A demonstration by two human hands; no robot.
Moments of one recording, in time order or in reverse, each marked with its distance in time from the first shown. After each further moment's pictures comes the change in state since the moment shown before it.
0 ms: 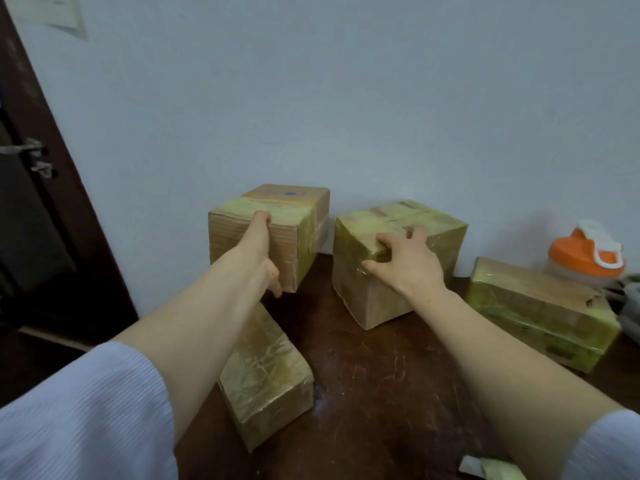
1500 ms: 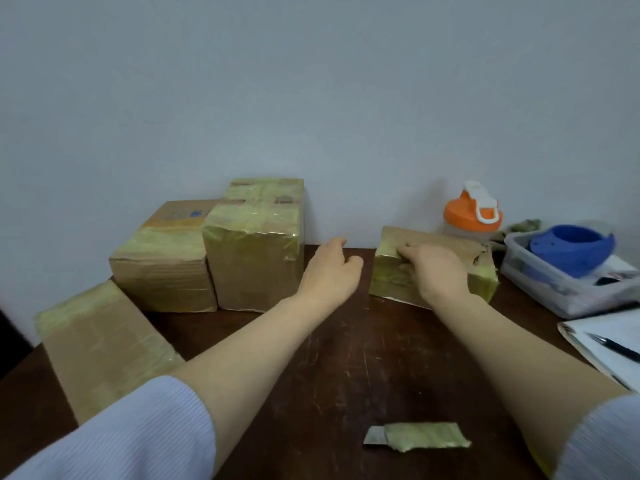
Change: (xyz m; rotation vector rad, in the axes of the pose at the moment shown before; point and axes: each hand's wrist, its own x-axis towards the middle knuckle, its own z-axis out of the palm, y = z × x) left_hand -0.036 -0.161 0.123 1.118 -0.564 0.853; right_hand -0.025 0.167 -0.033 -0.446 0.019 0.038
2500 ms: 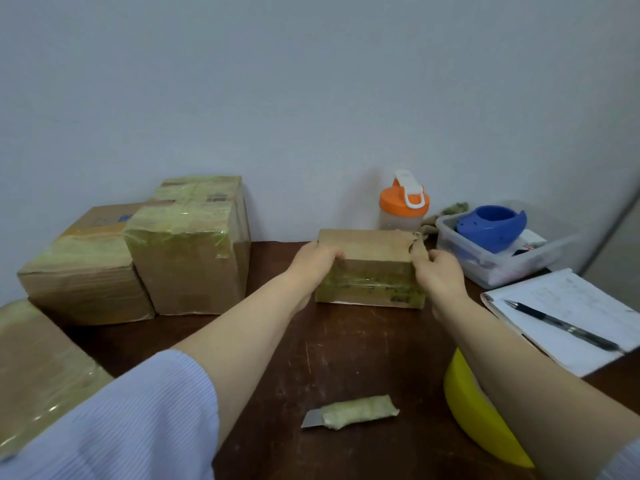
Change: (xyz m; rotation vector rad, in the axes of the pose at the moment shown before) left_hand 0.013 0.035 0.054 -0.445 -0.204 -0.279; right_hand -0.053 0.069 -0.004 1.076 0.038 0.796
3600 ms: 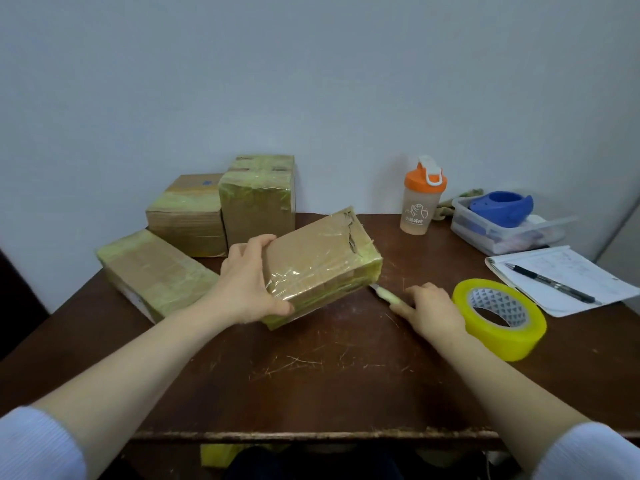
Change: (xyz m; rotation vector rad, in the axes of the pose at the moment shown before) left_hand -0.202 -0.060 -0.120 0.748 0.199 0.228; right_hand -0.139 0.059 -0.005 -0.977 -0.200 -0.398
